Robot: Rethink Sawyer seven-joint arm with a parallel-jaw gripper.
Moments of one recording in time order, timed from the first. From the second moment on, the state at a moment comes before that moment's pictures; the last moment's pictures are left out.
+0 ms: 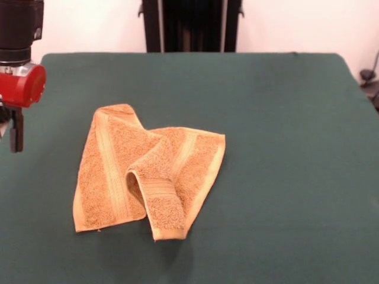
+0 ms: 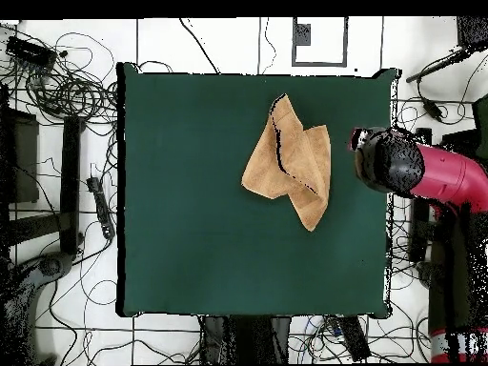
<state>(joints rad) -0.62 -0.53 0.24 1.24 -0.44 0.54 1.70</state>
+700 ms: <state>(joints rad) -0.67 -0.58 0.24 1.38 -0.44 0.56 1.70</state>
